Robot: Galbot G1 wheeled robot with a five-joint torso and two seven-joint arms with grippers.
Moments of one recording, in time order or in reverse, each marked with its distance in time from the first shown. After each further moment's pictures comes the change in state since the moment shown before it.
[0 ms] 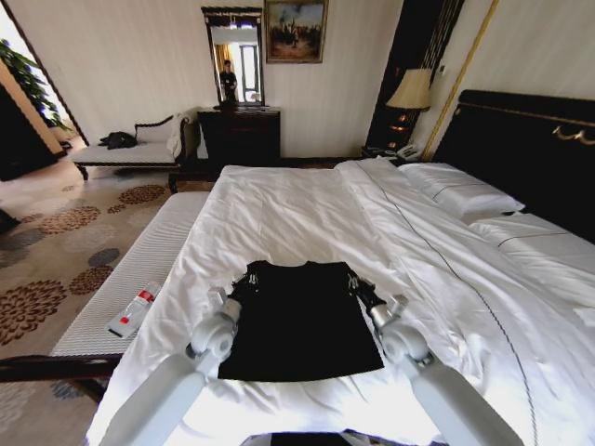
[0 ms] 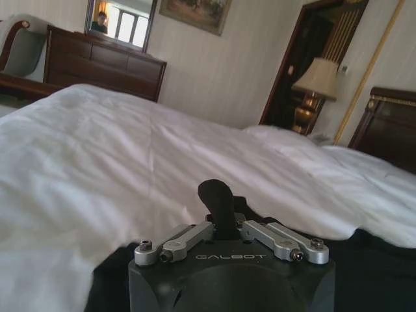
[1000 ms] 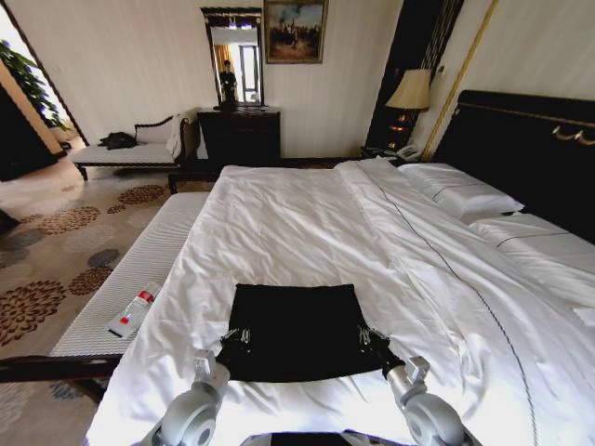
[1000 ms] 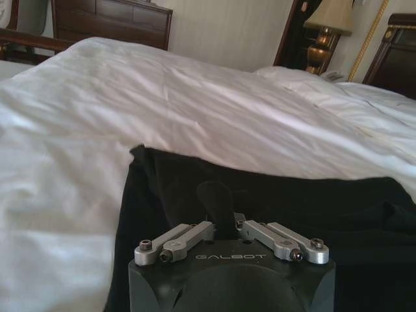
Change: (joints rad) left arm 0.427 0.017 -0.060 -0.182 0.203 0.000 -0.029; right arm -0.369 0.054 0.105 0.085 -0.129 0.090 -0.050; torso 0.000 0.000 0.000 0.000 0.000
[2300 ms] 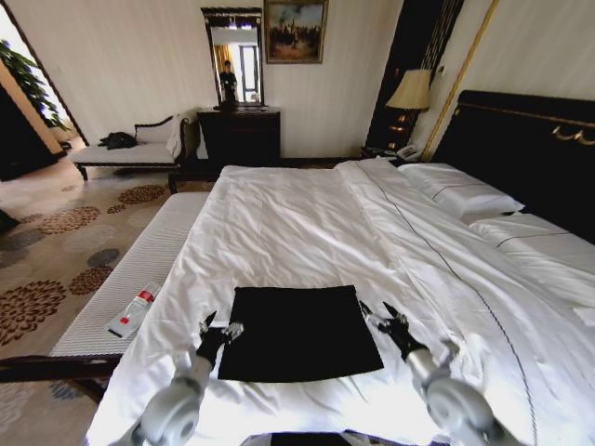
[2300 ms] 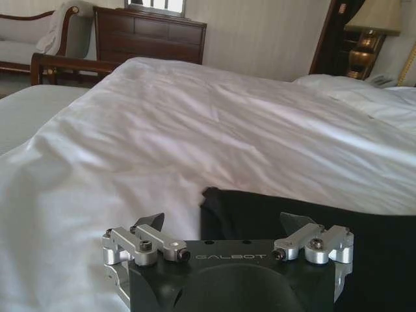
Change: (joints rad) left arm -0.166 0.104 -0.083 0.086 -0.169 0.035 -0.053; right arm 0.191 -0.142 0.103 0.022 0.434 -0.202 0.056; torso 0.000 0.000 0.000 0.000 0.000
